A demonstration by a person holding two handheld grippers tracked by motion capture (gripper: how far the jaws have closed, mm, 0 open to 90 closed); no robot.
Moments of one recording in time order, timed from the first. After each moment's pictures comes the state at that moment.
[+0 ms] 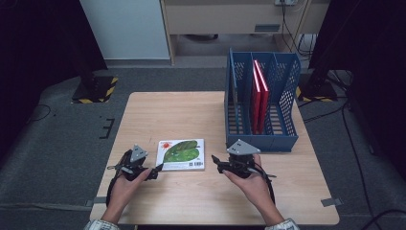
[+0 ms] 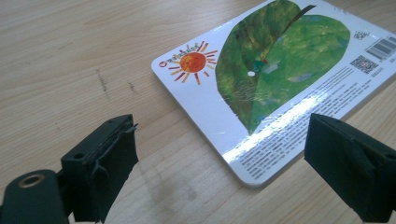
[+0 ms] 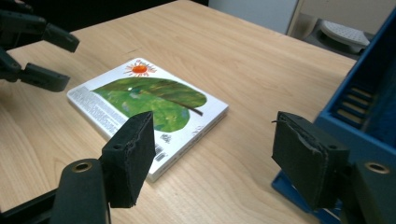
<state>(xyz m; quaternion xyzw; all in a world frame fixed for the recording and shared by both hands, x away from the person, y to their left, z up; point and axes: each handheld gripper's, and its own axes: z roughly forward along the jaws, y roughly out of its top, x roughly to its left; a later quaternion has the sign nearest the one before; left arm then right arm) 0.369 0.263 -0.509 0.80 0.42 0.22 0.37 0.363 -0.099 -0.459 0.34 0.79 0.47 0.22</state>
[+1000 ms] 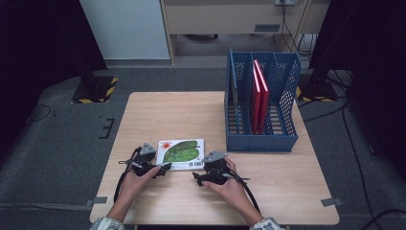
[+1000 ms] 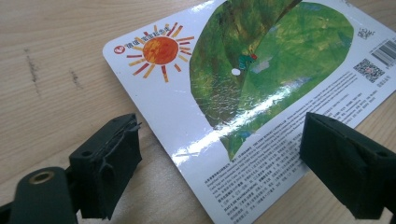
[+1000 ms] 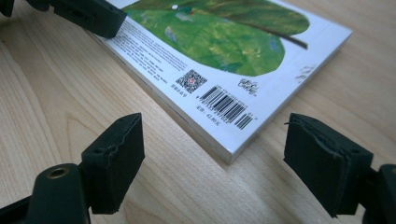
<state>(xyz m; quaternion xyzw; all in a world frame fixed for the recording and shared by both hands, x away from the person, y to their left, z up) 0.394 0.247 -0.529 0.80 0.44 0.14 0.37 0.375 -0.034 -0.527 0.33 0.85 0.39 0.12</state>
